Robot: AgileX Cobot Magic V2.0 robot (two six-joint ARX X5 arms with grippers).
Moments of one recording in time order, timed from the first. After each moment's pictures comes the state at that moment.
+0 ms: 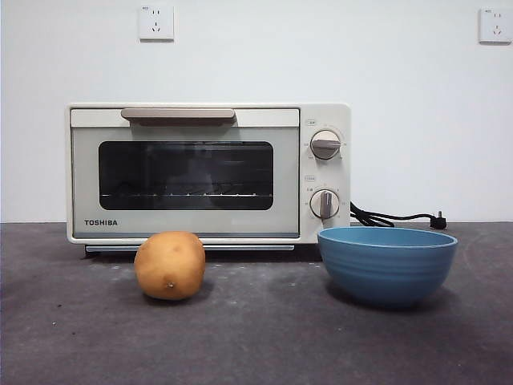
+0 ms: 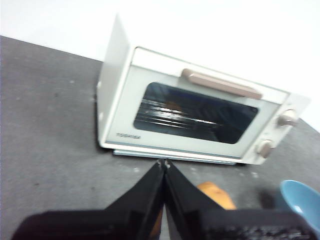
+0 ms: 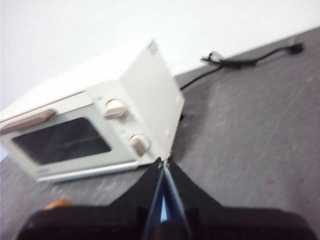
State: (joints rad) left arm 0.09 0.07 0.28 -0.34 0.40 -0.32; right arm 0.09 0.18 0.30 -0.24 -0.23 0.36
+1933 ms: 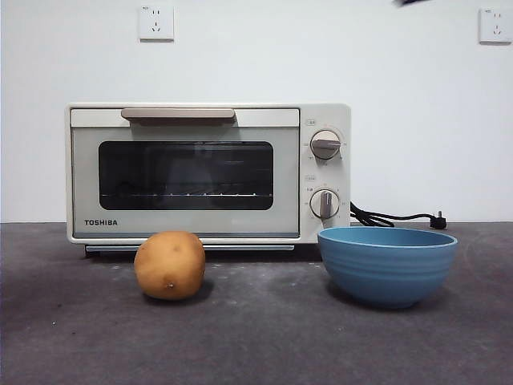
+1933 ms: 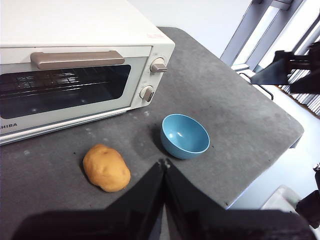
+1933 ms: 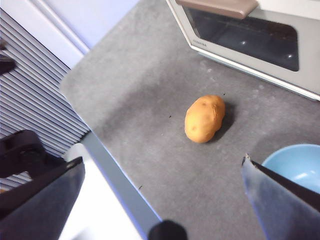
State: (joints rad) left arm 0.06 0.47 0.86 -0.86 0.79 -0.02; right arm 0.52 1.00 1.05 -0.68 -0.53 0.11
